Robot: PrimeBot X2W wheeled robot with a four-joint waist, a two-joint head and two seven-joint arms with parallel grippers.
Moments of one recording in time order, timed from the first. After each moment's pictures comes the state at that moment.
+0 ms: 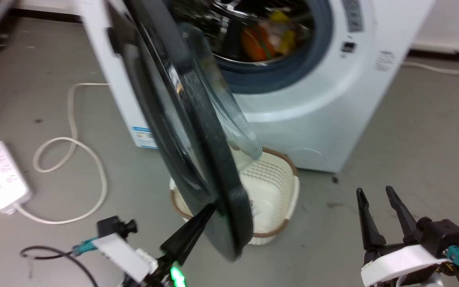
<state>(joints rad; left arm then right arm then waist) 0.01 0.05 -0.12 -0.08 -1.69 -0.03 0.54 -0.05 -0.05 0.02 0.15 0.20 0.13 -0.21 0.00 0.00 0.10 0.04</state>
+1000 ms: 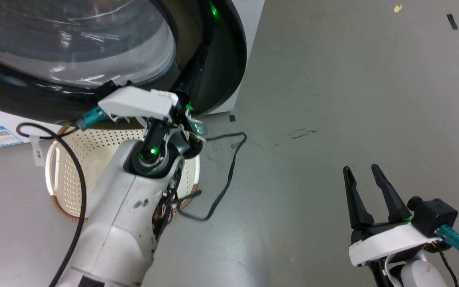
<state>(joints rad) -0.79 0.05 -0.33 0.52 -1.85 -0.12 0.01 -0.17 -0.05 0.08 0.23 0.29 0.13 -0.26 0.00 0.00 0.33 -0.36</state>
